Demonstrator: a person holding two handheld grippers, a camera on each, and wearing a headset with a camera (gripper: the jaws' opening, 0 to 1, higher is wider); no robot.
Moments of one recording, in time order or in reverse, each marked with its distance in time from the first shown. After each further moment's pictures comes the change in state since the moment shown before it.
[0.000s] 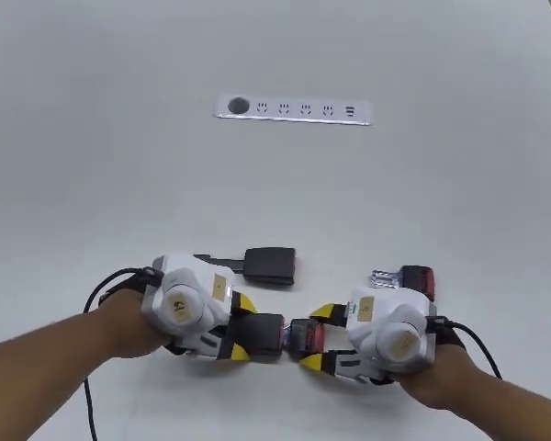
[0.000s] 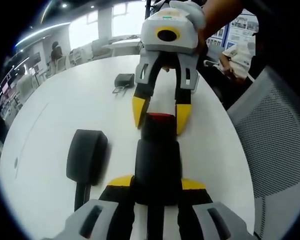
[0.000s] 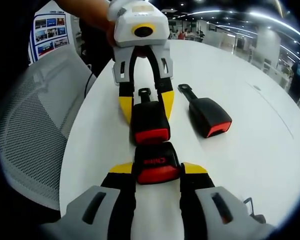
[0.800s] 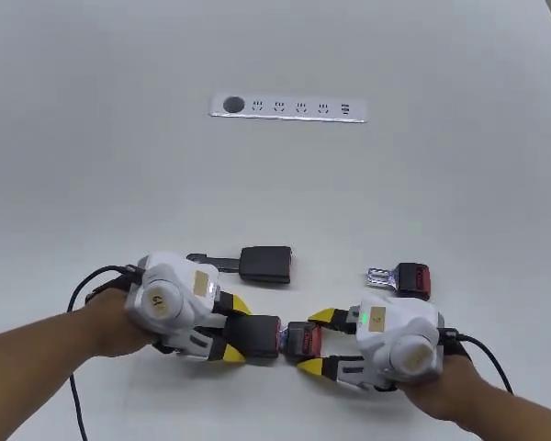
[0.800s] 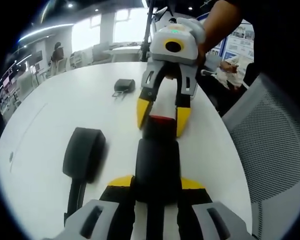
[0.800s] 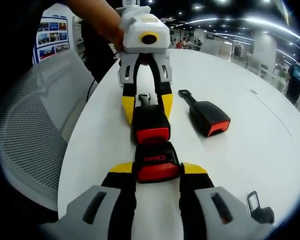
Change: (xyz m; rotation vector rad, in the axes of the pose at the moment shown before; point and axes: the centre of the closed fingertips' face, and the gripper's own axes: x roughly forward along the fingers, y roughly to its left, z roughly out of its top) left arm -0.002 -0.006 0.002 -0.035 -0.079 -0.039; right arm -0.008 0.004 0.002 -0.002 -0.090 -0.021
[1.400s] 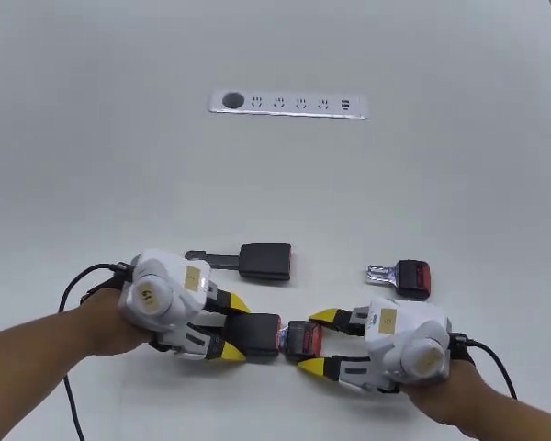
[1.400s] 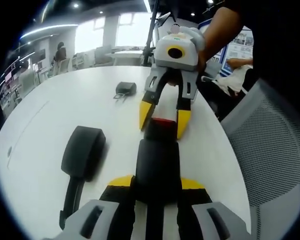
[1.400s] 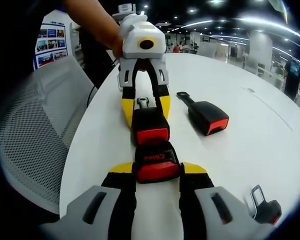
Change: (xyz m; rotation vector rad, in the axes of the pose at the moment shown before) left arm 0.001 -0.003 0.001 -0.028 -0.049 -0.012; right arm -0.002 0.002 0.000 0.042 -0.050 0.000
